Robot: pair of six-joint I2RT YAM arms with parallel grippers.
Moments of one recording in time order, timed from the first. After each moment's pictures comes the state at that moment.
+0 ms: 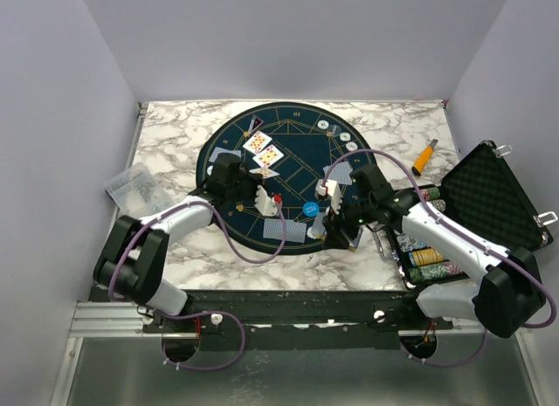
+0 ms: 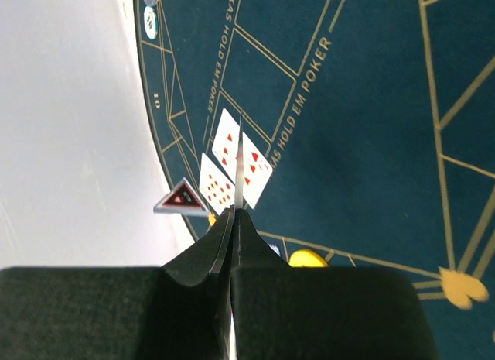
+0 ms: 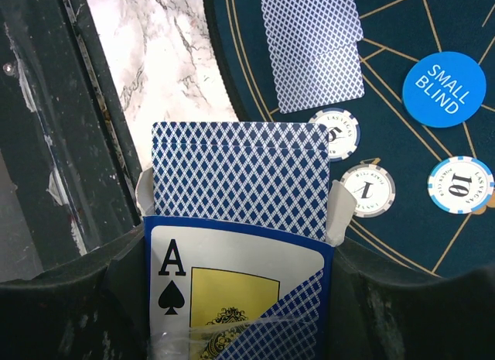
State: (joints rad) left arm -0.42 1.43 0.75 0.10 0.40 1.52; right arm 0.58 1.26 0.87 -0.59 -0.60 -0.39
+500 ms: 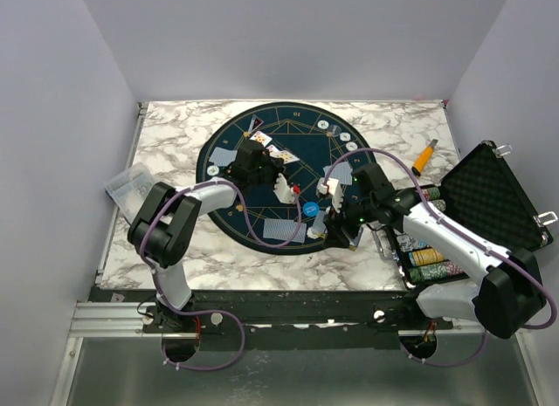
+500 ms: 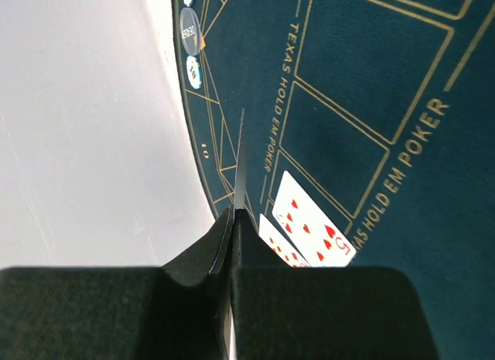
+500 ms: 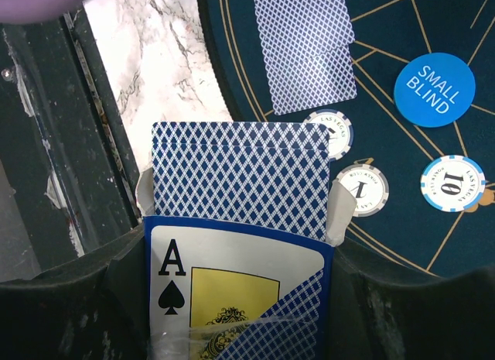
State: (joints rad) left arm -0.49 1.76 0.98 0.25 0.39 1.63; right arm 0.56 1.25 0.87 -0.58 -0.60 -0.39
